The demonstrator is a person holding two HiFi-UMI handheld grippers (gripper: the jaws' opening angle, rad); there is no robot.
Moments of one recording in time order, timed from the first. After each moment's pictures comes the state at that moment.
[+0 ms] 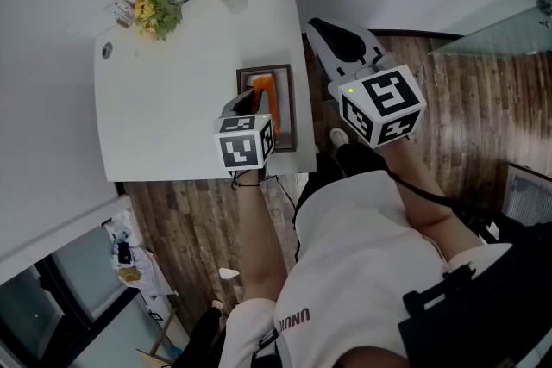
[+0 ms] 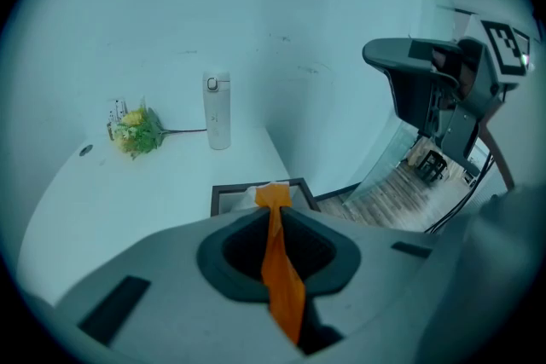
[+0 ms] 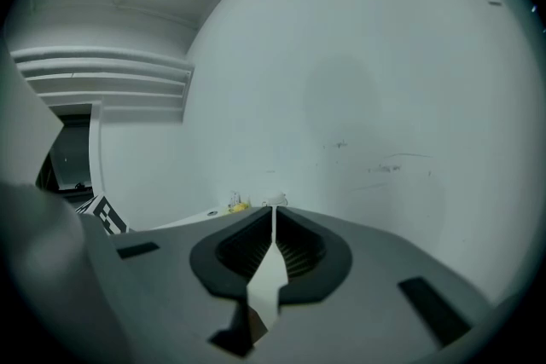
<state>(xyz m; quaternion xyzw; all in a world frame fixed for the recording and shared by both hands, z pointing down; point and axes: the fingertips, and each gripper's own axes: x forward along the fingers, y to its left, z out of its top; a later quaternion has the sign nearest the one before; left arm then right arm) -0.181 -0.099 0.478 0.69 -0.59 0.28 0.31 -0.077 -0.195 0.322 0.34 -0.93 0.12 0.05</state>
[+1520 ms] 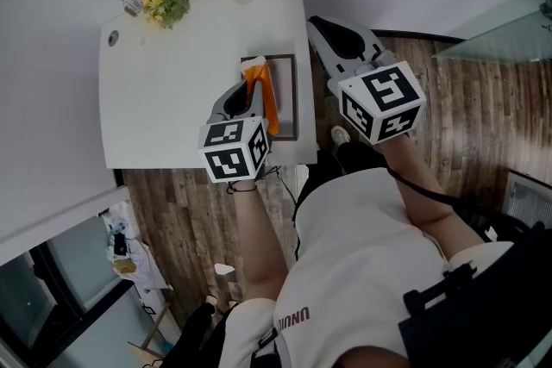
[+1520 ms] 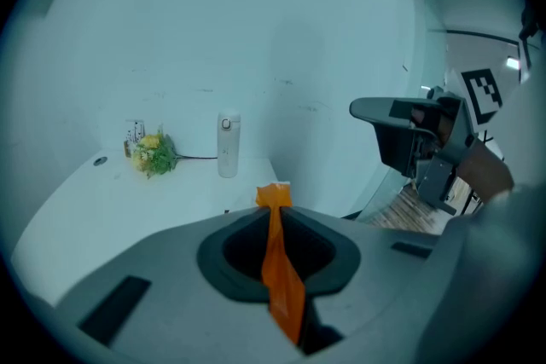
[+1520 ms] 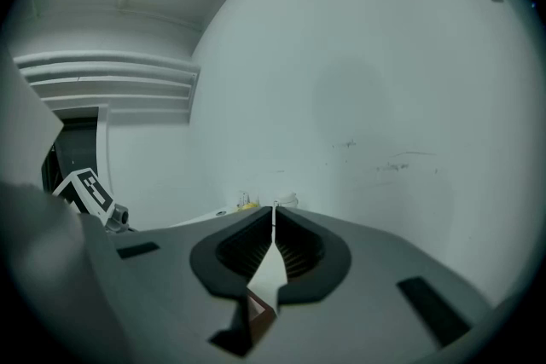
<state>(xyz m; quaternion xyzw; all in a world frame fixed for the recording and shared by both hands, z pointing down) -0.187 -0.088 0.420 0.70 -0.63 0.20 0.26 -0.085 -0.177 0.319 0.32 -0.94 0.12 0.05</state>
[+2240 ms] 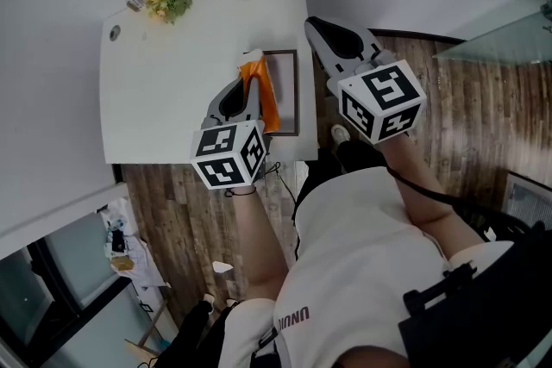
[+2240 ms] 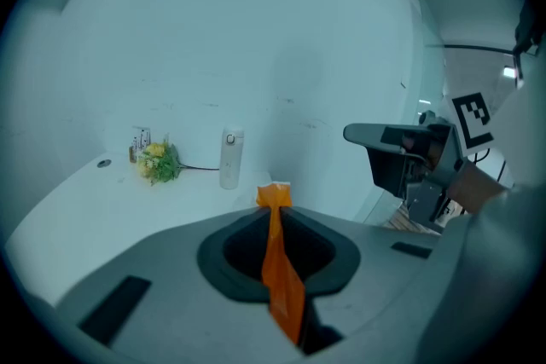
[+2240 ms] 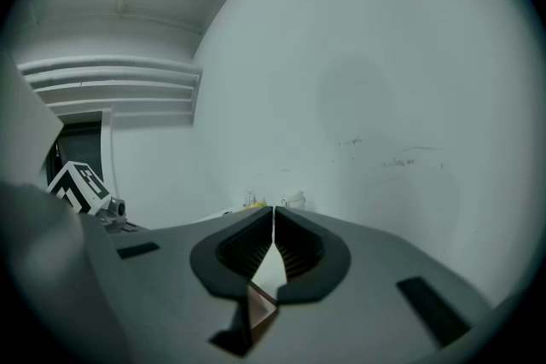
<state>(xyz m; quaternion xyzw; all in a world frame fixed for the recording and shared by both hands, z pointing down) -0.191 -0.080 0.396 0.71 -0.64 0.16 0.24 -0.093 -0.167 0.321 0.31 -0.94 0.13 0.05</state>
